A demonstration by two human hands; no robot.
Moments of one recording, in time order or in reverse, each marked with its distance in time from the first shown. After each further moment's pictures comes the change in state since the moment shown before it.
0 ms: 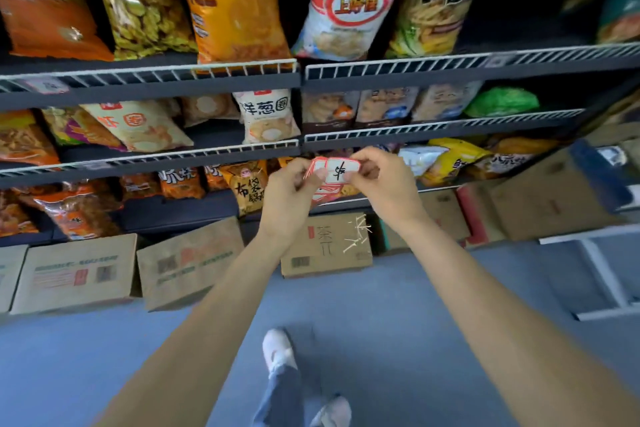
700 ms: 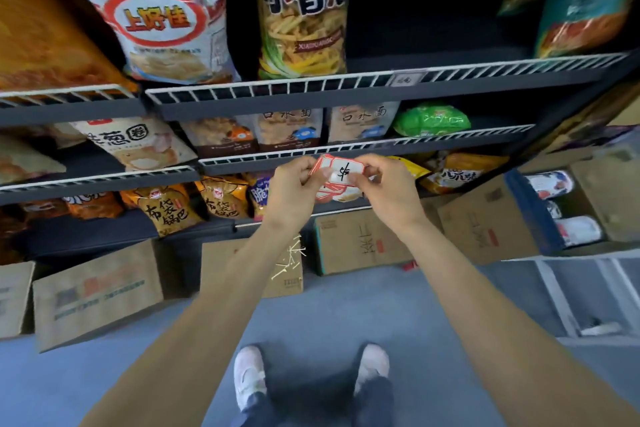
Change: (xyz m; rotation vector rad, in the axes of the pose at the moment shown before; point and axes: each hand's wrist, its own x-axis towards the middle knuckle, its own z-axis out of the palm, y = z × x) left_hand 0.121 0.041 0.243 0.049 -0.078 -0.134; right_hand 0.110 0.172 -0.173 -0.088 0.002 0.090
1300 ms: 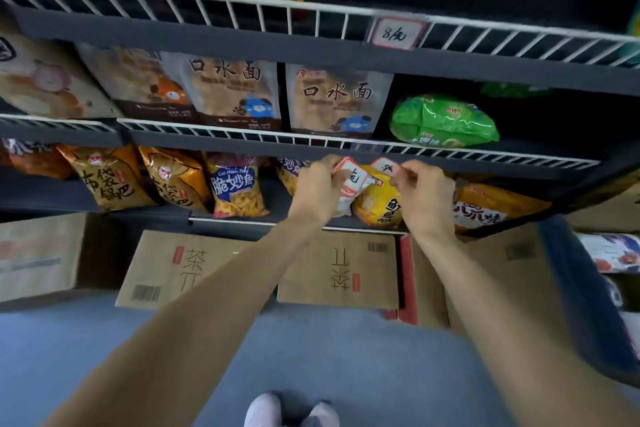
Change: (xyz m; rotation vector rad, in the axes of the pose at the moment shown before) left_hand 0.117 -0.081 0.190 0.303 0.130 0.000; right_hand 0.105 0.210 -0.024 -0.206 0.140 -0.082
